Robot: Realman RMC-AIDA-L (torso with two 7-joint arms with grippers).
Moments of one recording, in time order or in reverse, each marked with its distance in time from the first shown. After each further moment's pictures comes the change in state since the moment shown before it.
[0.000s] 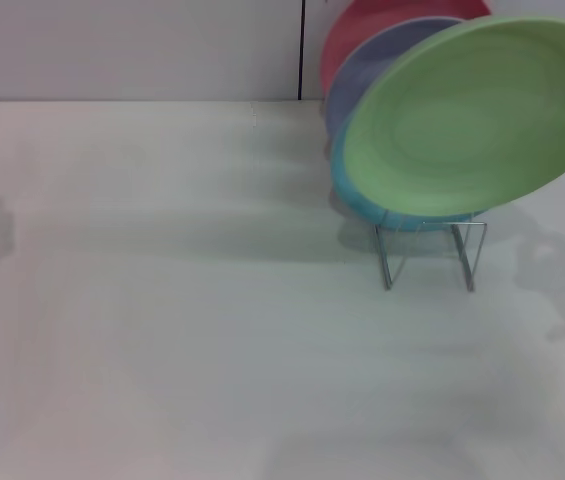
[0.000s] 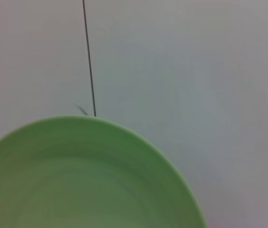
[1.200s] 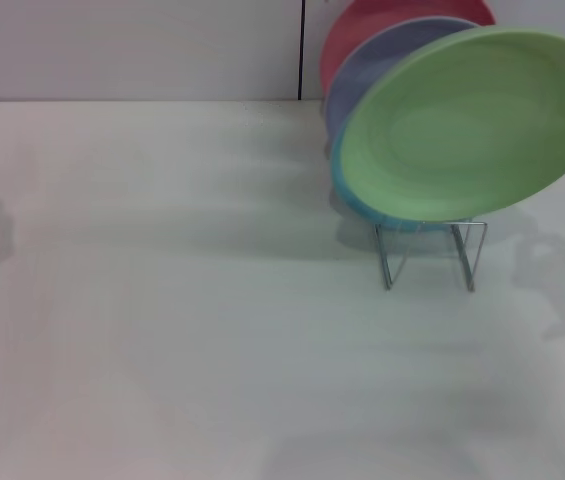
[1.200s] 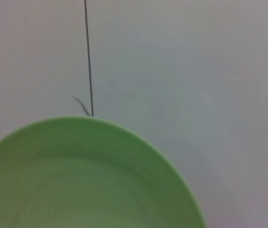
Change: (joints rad) left arm 0.010 0.001 0.006 -0.002 0.007 0.000 -0.008; right arm 0.012 0.053 0.065 -0.072 -0.066 -0.008 -0.008
